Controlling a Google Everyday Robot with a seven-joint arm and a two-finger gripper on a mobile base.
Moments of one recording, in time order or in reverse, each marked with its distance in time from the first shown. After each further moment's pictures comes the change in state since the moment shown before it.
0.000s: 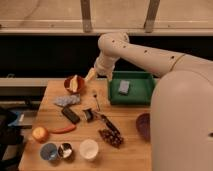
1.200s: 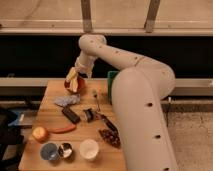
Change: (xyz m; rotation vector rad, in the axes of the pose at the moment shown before) arm -0.076 0.098 0.088 -0.153 0.046 -0.160
